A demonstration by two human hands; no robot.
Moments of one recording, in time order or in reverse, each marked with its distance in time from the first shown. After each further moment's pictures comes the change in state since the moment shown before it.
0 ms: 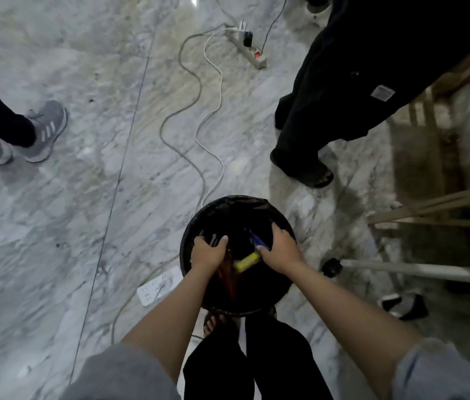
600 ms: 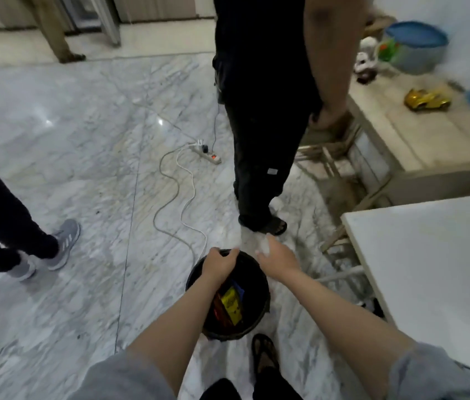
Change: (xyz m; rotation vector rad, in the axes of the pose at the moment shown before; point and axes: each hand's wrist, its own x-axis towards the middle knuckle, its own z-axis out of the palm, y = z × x) left_hand -0.253 0.114 -0.080 0.126 -0.163 0.349; right_hand -0.249 -0.062 -0.146 0.145 0.311 -0.006
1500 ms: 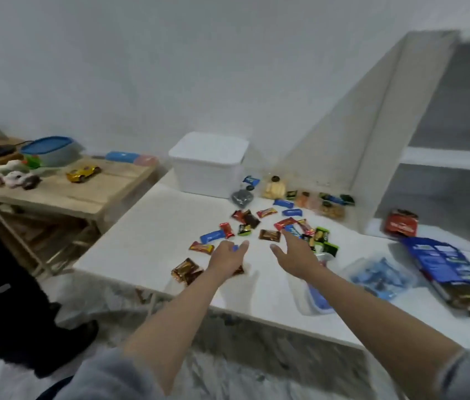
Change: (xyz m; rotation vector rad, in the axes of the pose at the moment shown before) left_hand -0.426 -0.006 0.314 0.605 -0.840 0.898; right_hand -0.545 0.290 -0.042 0.312 0.932 0.740
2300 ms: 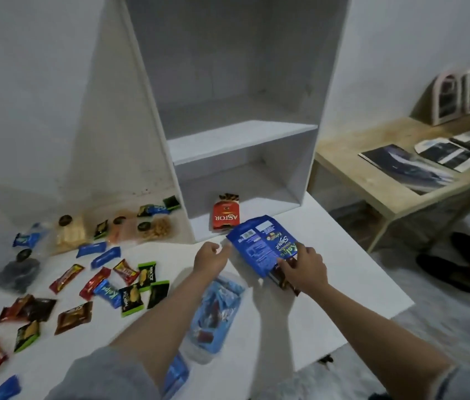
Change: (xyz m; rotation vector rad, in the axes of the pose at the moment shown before) left_hand 0.108 0.175 0.436 0.263 -0.394 0.135; right_hand -0.044 0.418 -0.151 0.082 0.308 0.809
